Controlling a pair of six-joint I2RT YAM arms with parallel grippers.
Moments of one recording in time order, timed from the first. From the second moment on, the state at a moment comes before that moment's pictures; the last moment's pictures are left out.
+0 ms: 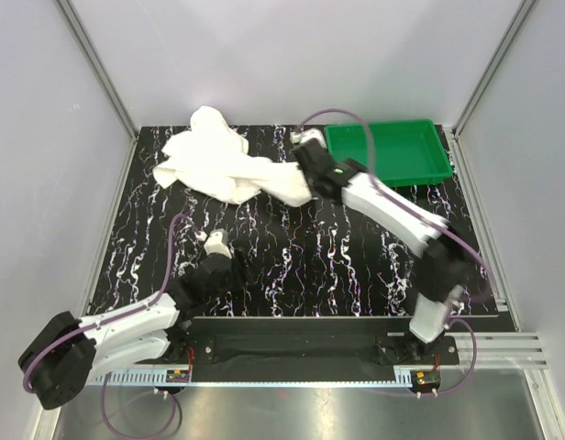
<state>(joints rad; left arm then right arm) -0.78 0.95 0.23 0.06 -0.23 -0.85 0.70 1.90 1.70 -0.71 0.46 0.15</state>
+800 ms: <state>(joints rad) -0.73 0.85 0.54 -0.22 -0.47 -0.78 0.71 0.83 0.86 -0.67 0.38 0.45</state>
